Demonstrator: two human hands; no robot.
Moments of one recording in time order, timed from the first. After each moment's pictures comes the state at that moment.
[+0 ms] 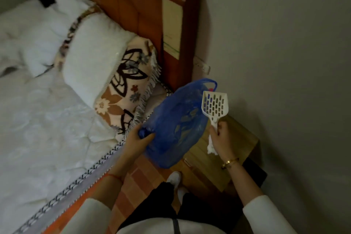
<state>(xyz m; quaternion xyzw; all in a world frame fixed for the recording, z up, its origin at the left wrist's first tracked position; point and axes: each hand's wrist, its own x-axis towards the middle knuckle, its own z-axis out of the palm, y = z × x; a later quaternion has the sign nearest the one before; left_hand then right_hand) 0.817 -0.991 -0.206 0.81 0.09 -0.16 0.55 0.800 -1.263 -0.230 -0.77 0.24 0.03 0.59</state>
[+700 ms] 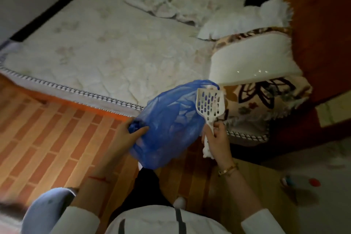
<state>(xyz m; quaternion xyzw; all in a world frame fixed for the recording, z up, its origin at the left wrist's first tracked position) 0.557 -0.847 -0.163 0.64 0.46 0.20 0.58 0.777 -1.013 -0.183 -0.77 -0.18 0.29 0.54</state>
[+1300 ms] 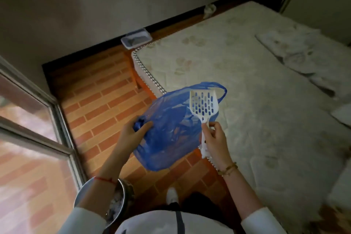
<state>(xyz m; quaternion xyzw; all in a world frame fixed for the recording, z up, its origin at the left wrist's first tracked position) 0.307 -0.603 -0.139 0.47 0.63 0.41 0.47 0.552 -0.603 -0.161 -0.67 -0.45 0.45 0.38</state>
